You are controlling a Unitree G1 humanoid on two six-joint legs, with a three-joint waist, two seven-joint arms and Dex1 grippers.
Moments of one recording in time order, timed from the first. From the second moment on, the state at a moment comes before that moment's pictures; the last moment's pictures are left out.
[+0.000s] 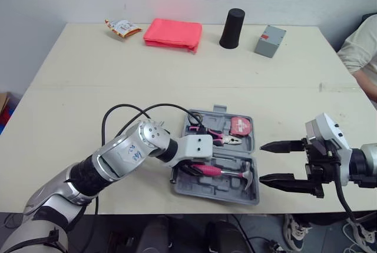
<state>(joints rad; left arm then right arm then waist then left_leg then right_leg) -0.80 0.66 -0.69 -0.39 -0.21 0.91 -0.98 0.00 -1.10 -0.40 -0.59 0.93 0.86 1.09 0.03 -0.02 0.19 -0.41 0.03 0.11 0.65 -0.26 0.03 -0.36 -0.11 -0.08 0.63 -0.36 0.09</state>
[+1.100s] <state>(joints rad) -0.81 0.56 -0.70 -0.31 -0.05 0.84 -1.00 0.15 -1.09 -0.43 -0.59 0.78 0.73 1.10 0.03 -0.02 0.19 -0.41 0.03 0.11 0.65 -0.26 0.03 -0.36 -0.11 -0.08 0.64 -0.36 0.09</state>
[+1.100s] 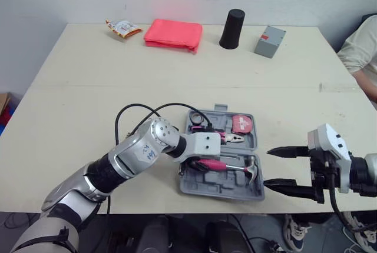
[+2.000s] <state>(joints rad) -0.56 0.41 -0.40 -0.10 -0.26 0.57 -1.03 0.19 -1.04 -0.40 -0.52 0.69 0.63 1.14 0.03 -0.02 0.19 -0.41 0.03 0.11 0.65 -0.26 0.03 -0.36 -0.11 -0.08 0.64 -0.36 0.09</state>
